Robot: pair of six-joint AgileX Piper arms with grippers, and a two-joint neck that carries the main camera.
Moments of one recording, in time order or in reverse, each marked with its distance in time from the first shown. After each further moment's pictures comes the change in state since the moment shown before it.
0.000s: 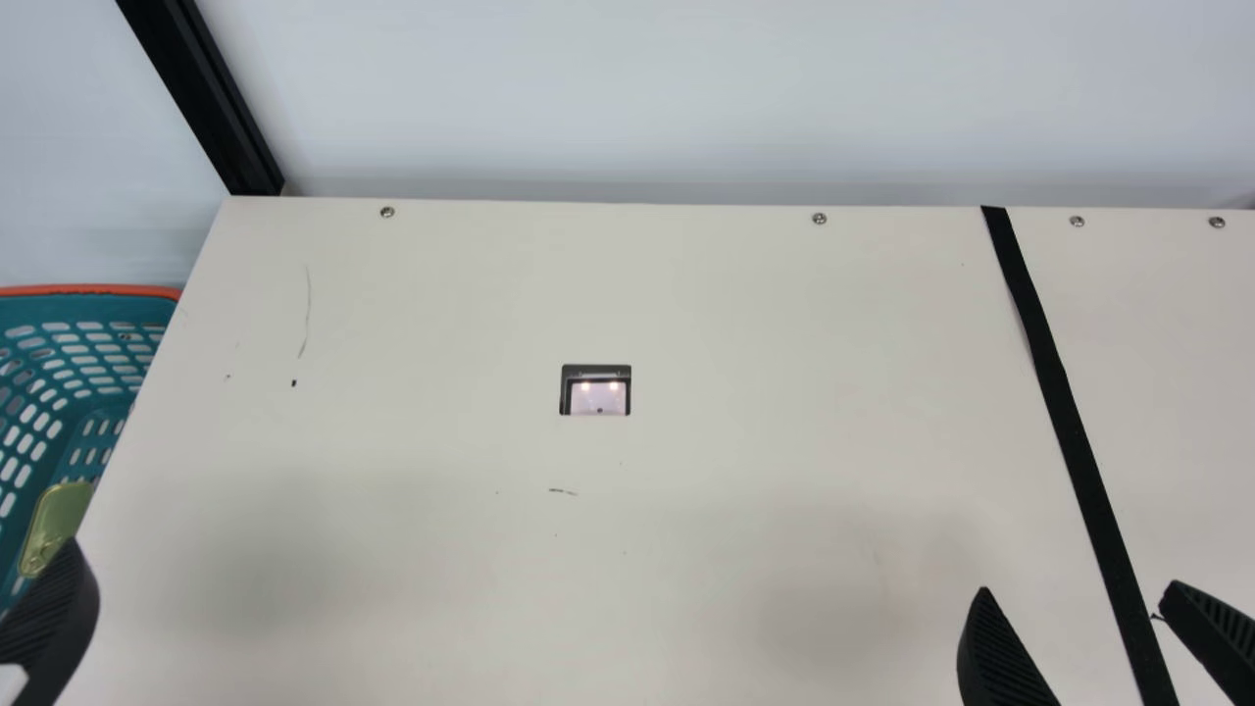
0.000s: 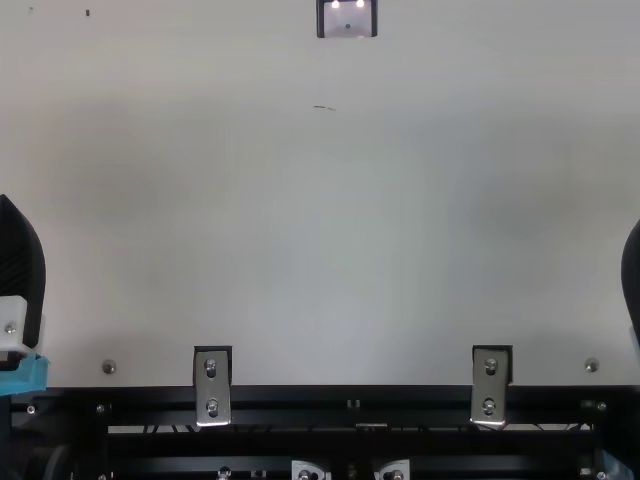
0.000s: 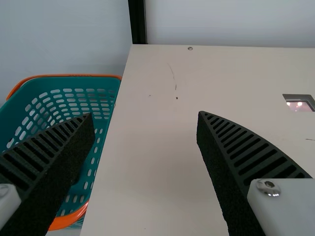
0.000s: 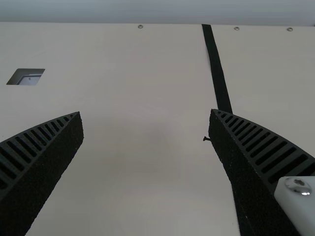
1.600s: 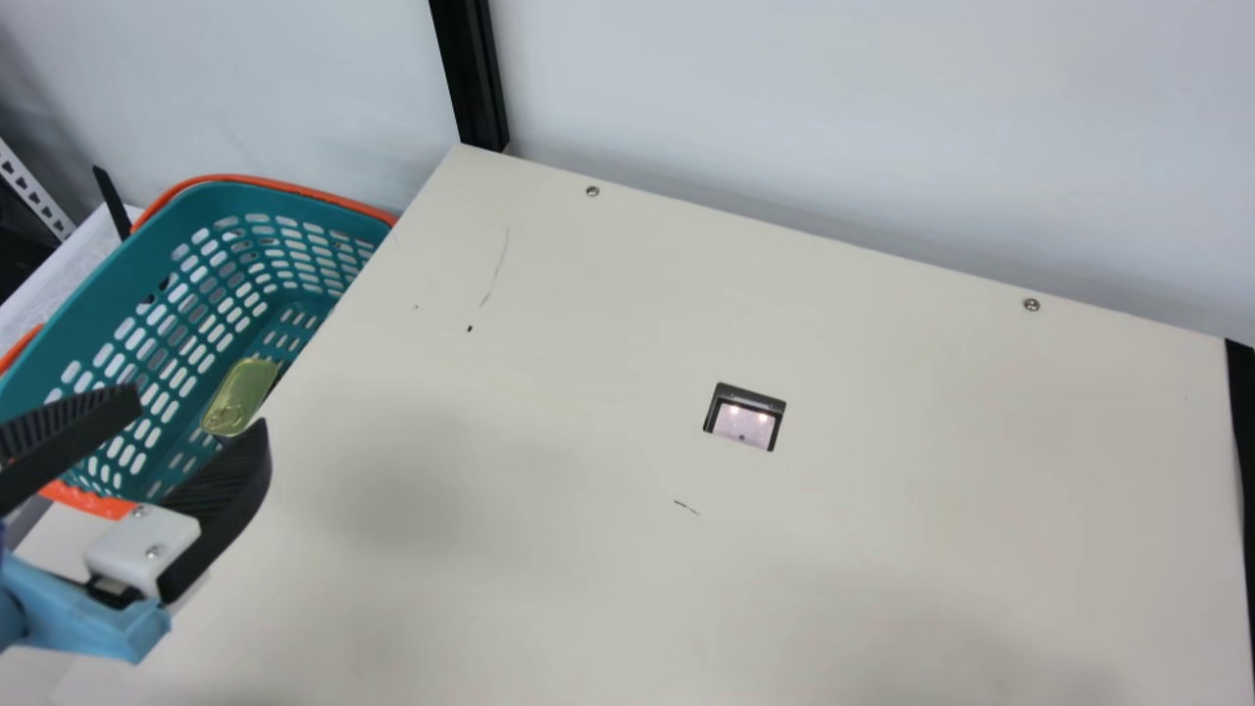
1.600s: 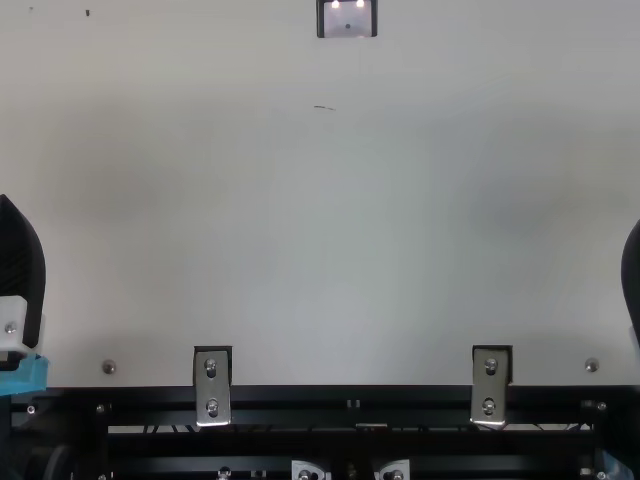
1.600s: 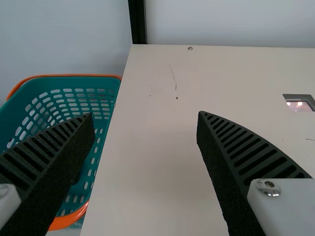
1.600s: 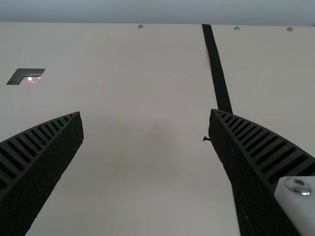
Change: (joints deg) left arm 0.0 0.0 0.0 0.0 0.0 0.0; right arm 0.0 0.0 0.0 0.0 0.0 0.0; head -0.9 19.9
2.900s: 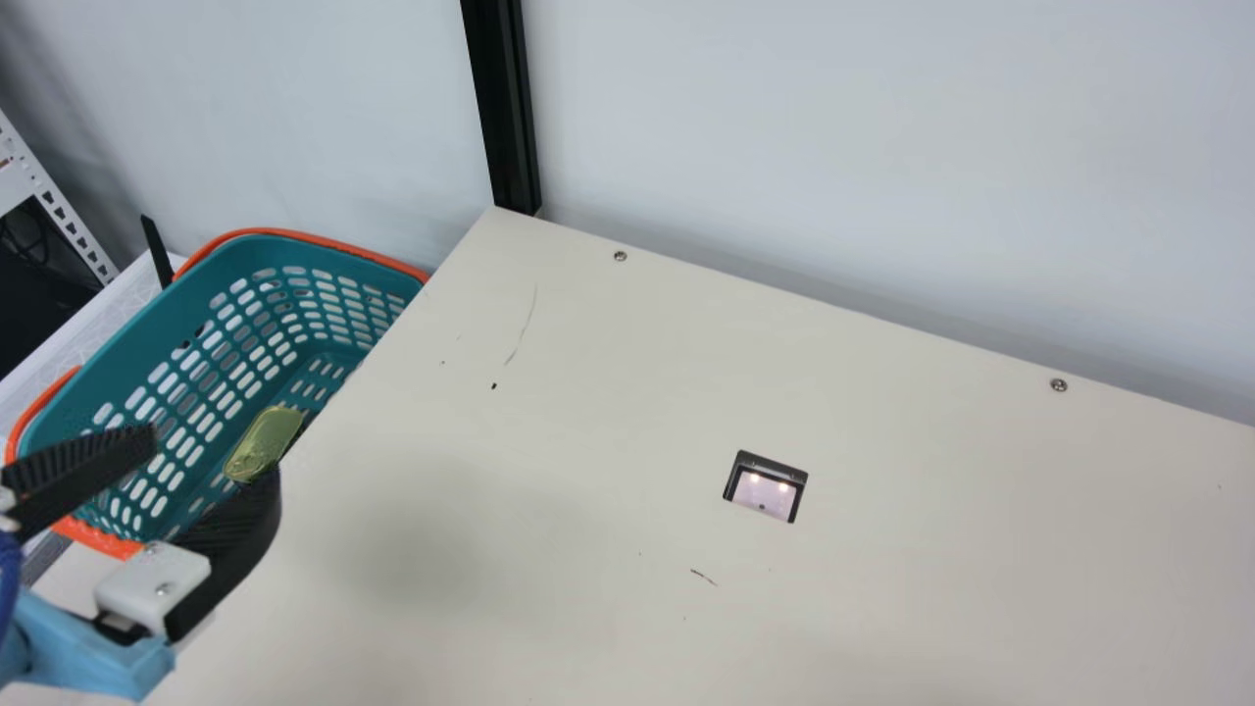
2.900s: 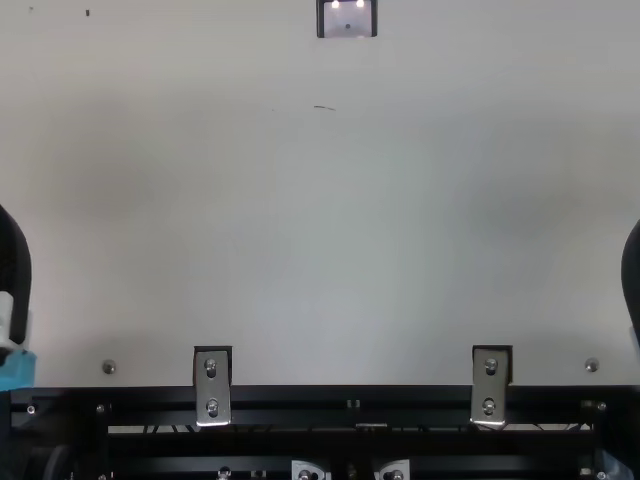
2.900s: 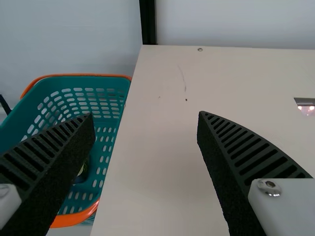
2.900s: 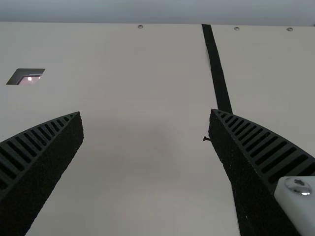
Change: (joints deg) left arm 0.5 3.0 -2.9 3.6 0.8 -3.0; right arm 0.0 0.0 0.0 0.0 0.0 0.0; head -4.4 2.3
